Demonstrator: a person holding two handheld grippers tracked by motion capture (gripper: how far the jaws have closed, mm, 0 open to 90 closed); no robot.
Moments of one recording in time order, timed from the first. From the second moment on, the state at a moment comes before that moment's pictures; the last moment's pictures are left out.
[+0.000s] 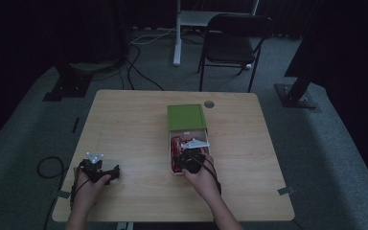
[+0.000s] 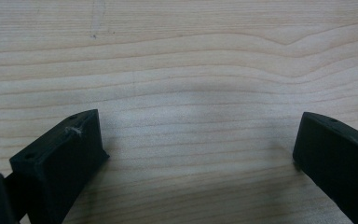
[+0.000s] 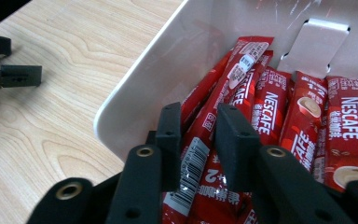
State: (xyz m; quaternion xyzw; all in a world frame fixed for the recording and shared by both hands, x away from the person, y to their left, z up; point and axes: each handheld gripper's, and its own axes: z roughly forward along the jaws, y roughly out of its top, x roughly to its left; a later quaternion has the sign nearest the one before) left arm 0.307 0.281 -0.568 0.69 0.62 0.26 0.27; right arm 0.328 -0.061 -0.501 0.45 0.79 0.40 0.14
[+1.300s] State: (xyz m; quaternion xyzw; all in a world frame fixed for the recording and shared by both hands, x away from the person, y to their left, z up) left arm 0.307 0.281 -0.568 0.69 0.62 0.26 0.27; right arm 0.331 -0.058 -0.500 0.48 0.78 0.39 0.14
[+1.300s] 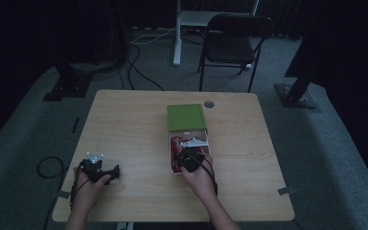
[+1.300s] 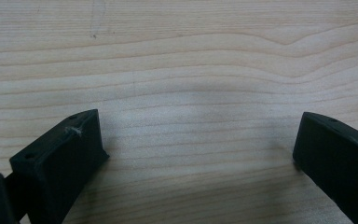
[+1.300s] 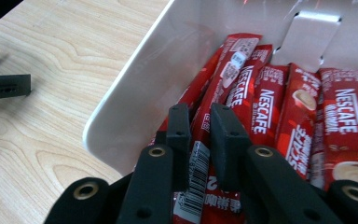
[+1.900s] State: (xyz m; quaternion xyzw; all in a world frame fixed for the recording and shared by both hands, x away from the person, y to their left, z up) left arm 0.307 0.281 -0.568 0.69 0.62 0.26 0.27; right arm 0.322 -0.092 -0.468 0.47 0.75 0.44 0.15
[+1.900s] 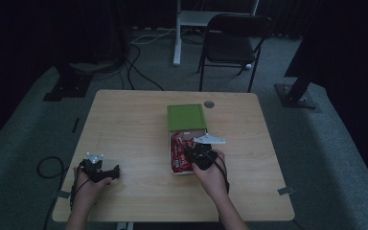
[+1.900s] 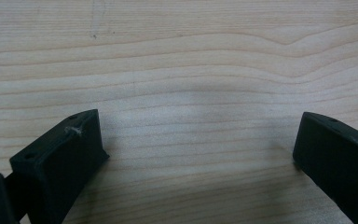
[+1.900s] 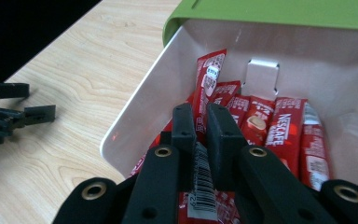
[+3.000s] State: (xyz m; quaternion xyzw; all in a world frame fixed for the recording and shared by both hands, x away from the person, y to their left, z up) left arm 0.307 0.281 -0.568 0.69 0.62 0.26 0.27; right arm 0.295 -0.178 -0.427 0.48 0.69 0.50 0.18
